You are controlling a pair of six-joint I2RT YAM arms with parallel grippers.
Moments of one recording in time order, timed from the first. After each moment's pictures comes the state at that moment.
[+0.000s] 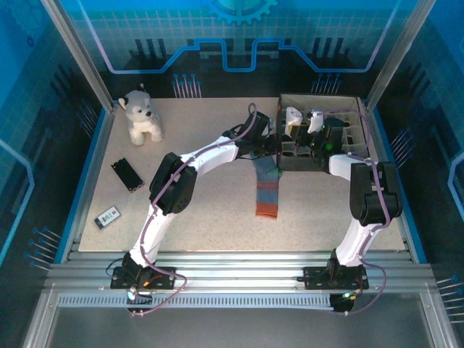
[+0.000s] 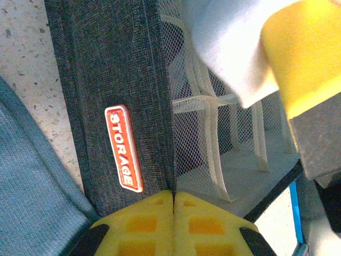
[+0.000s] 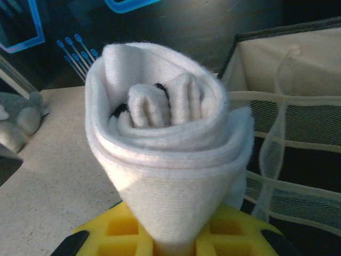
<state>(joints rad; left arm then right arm) -0.64 2.31 1.91 -0.31 0.34 -0.80 0.03 1.83 1.00 0.48 -0.48 0.23</state>
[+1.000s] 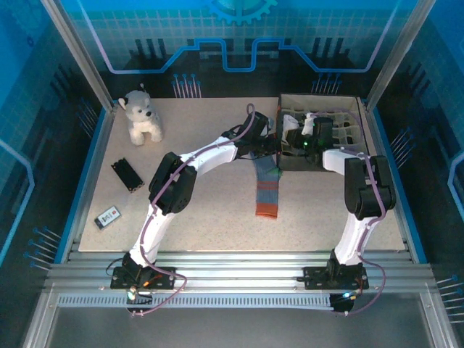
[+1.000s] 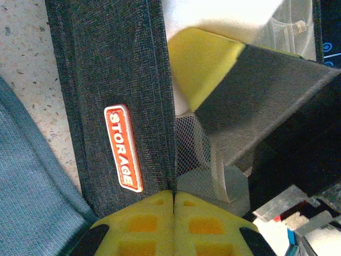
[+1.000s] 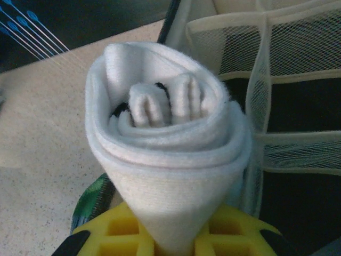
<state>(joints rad) -0.63 2.31 1.89 -0.28 0.35 -0.83 0.08 1.90 1.10 0.23 -0.33 0.30</state>
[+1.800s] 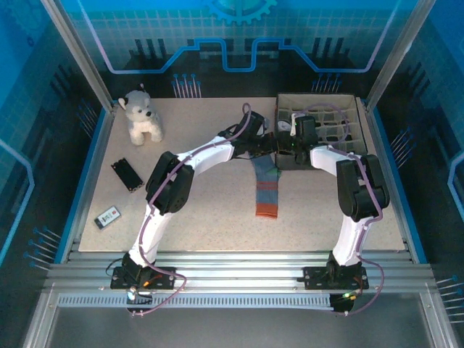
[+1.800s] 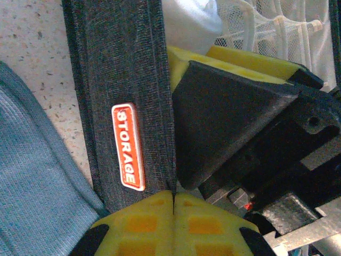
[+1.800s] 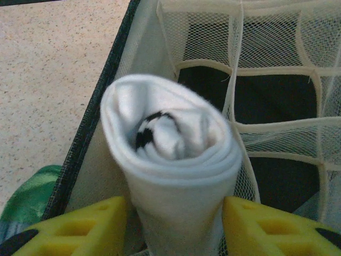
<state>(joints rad) -0.61 2.28 1.85 -0.28 0.35 -0.83 0.20 1.90 1.16 0.09 0.02 0.19</state>
